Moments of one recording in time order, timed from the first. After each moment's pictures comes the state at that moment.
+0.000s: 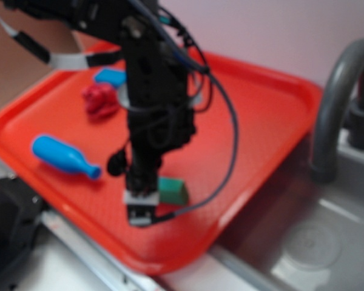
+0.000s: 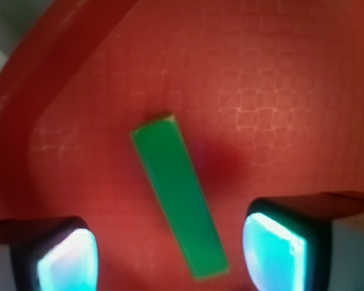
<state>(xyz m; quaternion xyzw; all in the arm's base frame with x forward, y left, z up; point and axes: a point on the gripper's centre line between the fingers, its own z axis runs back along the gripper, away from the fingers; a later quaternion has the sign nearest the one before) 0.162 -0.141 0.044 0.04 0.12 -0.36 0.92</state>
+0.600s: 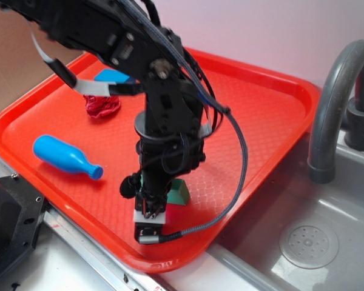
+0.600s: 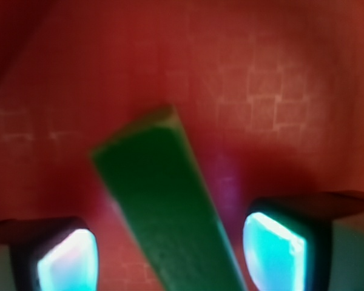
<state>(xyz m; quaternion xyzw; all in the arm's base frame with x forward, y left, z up) 0.160 -0.138 0.017 0.04 0.16 -0.35 0.92</state>
